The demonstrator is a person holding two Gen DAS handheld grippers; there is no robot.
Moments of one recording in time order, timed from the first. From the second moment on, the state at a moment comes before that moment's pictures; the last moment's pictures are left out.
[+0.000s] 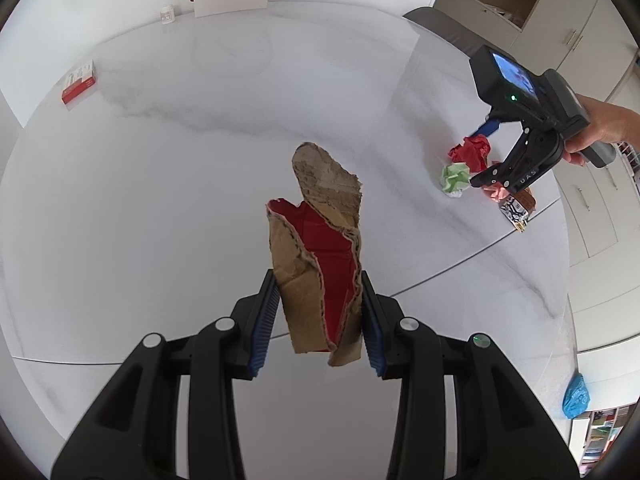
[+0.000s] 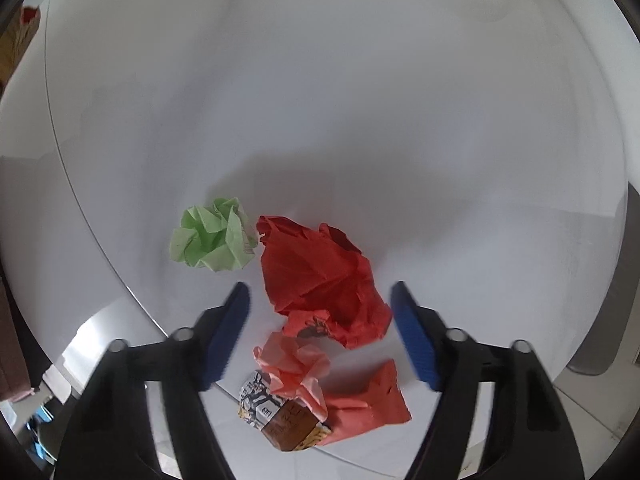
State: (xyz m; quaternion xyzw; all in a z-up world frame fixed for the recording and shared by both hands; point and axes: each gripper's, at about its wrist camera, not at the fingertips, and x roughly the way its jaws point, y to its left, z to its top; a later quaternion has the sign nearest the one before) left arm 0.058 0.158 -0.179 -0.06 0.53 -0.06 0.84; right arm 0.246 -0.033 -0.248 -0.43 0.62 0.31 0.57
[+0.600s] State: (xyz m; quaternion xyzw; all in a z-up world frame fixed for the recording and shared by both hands) left arm 0.056 0.102 -0.147 0.01 0.52 -0.15 0.84; right arm 0.186 -0.082 -0.143 -0.16 0.59 0.30 0.73
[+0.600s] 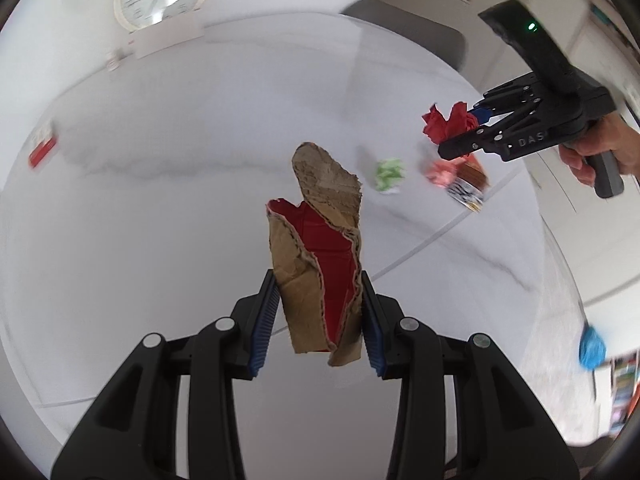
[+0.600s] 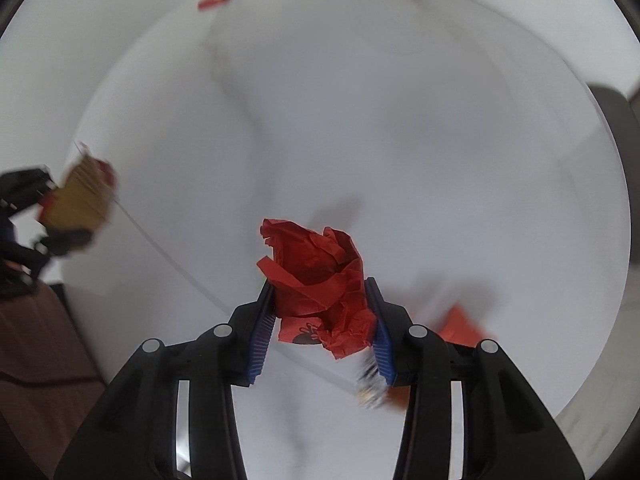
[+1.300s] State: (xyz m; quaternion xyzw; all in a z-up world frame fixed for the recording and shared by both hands) left arm -0.110 -0.131 -0.165 0.29 0.47 -0.55 0.62; right arm -0.227 -0.262 -0.189 0.20 0.58 -0.02 0.79
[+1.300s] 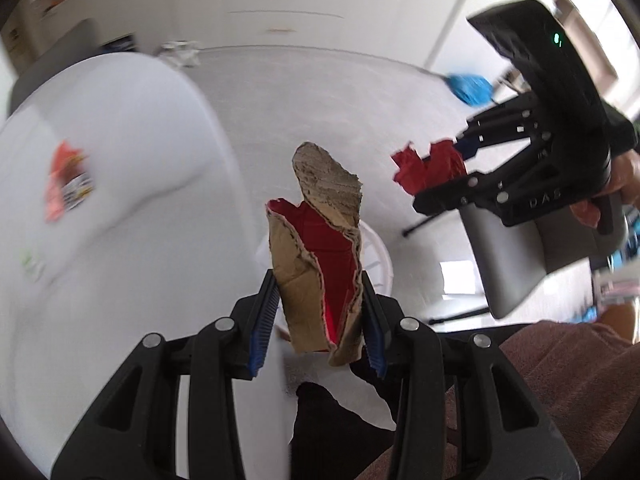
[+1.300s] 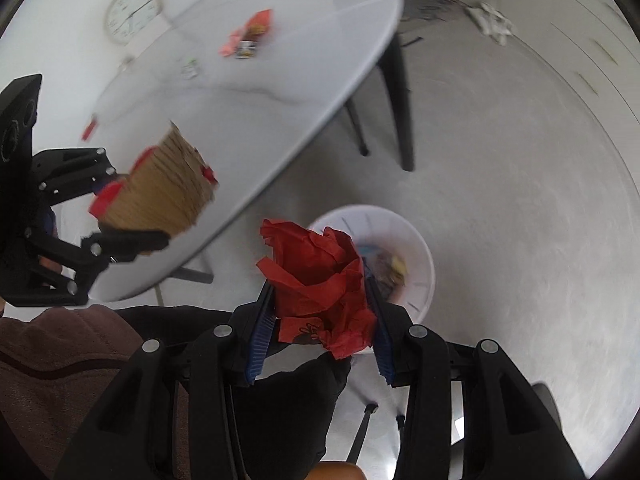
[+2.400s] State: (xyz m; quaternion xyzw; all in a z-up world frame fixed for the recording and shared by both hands) left arm -0.064 -0.074 -0.143 0.15 0.51 -0.35 0.77; right arm -0.200 -0.237 -0.233 0.18 0.60 -0.01 0.78
